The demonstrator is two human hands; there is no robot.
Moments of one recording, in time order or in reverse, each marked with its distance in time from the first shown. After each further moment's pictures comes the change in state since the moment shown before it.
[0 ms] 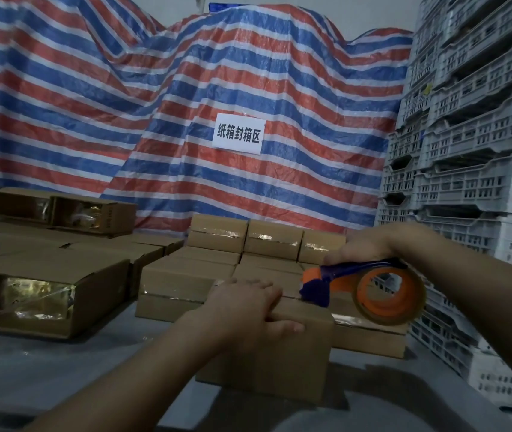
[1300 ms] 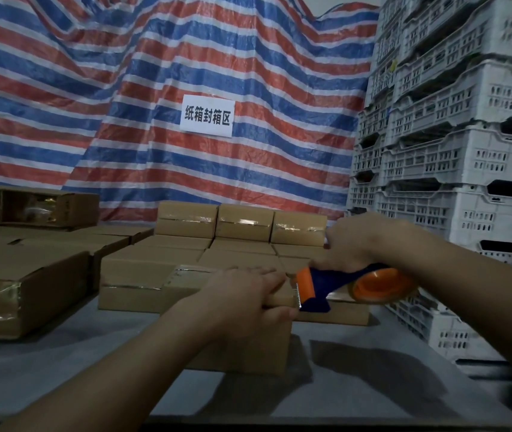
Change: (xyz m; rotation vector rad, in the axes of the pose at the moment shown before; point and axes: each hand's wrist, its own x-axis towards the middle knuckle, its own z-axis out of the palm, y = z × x) left_hand 0.015 0.043 0.001 -0.026 -0.011 0.155; right_hand -0.048 0.012 0.035 -0.492 0.244 -0.002
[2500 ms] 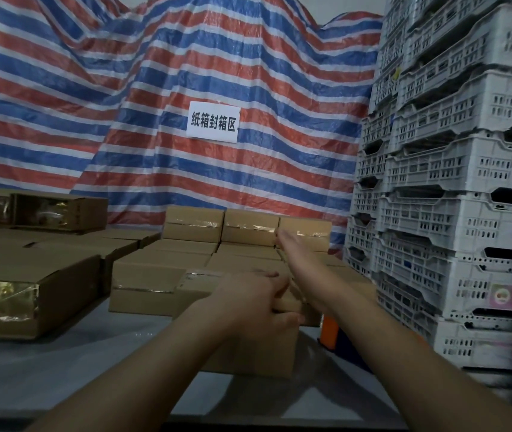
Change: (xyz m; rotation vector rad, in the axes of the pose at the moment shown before) left_hand 0.002 -0.002 0.001 -0.038 0.052 -0.034; right_hand 0.005 -0.096 0.032 1.662 0.207 0.001
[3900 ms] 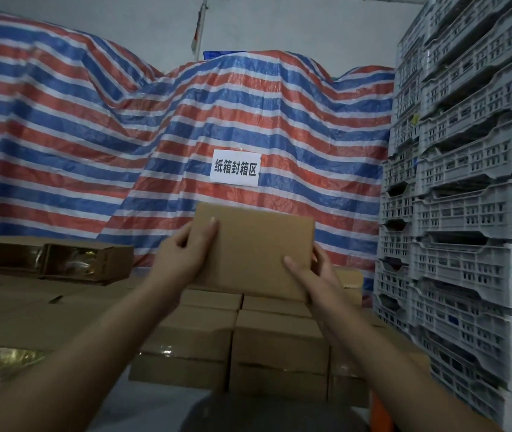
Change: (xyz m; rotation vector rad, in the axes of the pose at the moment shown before) left_hand -0.002 -0.131 -0.084 -1.152 0.724 -0.417; right_hand 0.047 -0.036 0.019 0.310 0.070 -0.202
